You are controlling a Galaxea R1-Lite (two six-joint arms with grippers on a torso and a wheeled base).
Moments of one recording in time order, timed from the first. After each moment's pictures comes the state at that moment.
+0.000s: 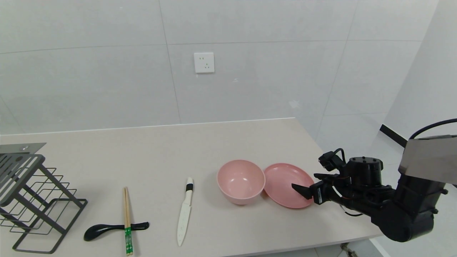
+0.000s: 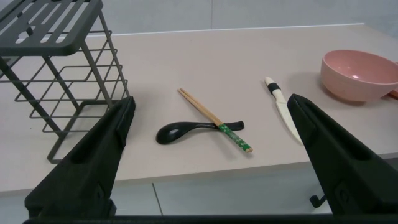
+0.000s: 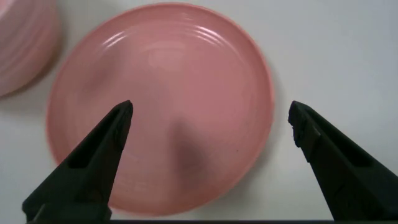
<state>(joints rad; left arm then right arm) 0.00 0.00 0.00 0.00 -0.02 0.01 0.21 2.27 -0.48 -1.24 0.26 -0.08</state>
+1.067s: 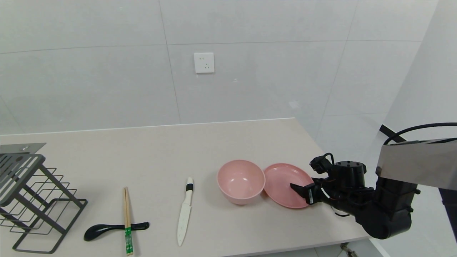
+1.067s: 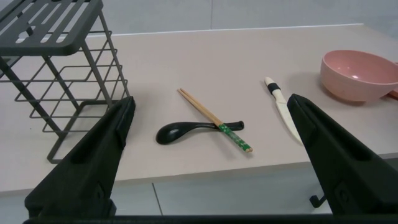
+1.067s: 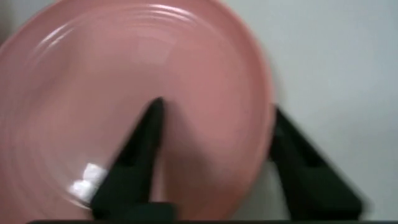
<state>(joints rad) 0.00 0.00 0.00 0.00 -0.02 0.01 0.23 2.42 -0.57 -1.25 0.19 -0.04</state>
